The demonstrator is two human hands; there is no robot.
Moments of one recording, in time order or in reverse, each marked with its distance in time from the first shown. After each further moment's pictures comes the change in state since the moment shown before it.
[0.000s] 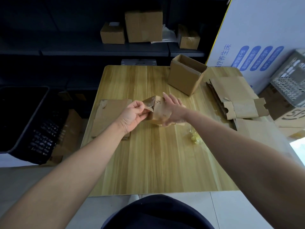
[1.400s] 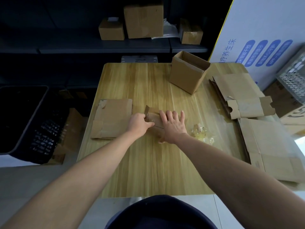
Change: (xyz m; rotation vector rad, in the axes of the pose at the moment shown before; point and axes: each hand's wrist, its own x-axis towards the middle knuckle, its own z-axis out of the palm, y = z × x) left_hand 0.019 -0.037 0.001 1.441 0.352 0.051; right_hand 0.011 0.009 0.078 -0.514 0.269 -0.006
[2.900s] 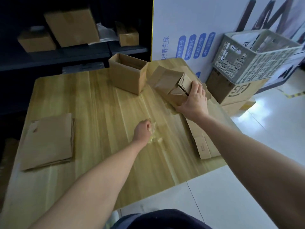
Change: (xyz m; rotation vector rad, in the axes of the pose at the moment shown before) left_hand 0.000 0.132 0.190 -0.111 -0.137 0.316; right_hand -0.092 0.244 -0.047 0.515 0.469 0.591
